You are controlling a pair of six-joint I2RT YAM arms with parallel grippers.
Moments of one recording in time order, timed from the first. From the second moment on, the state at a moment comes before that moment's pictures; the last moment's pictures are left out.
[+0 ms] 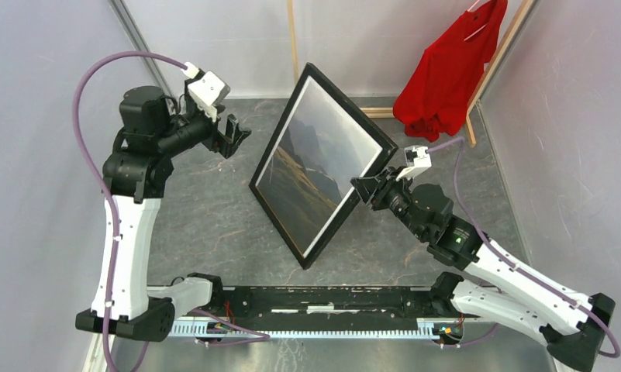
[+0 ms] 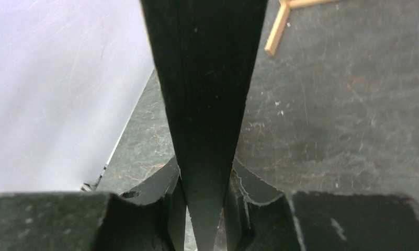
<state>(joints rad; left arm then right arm) -0.15 1.13 1.66 -0.80 0.52 0.37 0.91 0.79 0.77 -0.09 0.34 0.60</state>
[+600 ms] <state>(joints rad) -0.15 1.20 1.45 -0.93 0.37 0.44 0.74 0.60 0.21 0.18 0.29 1.18</state>
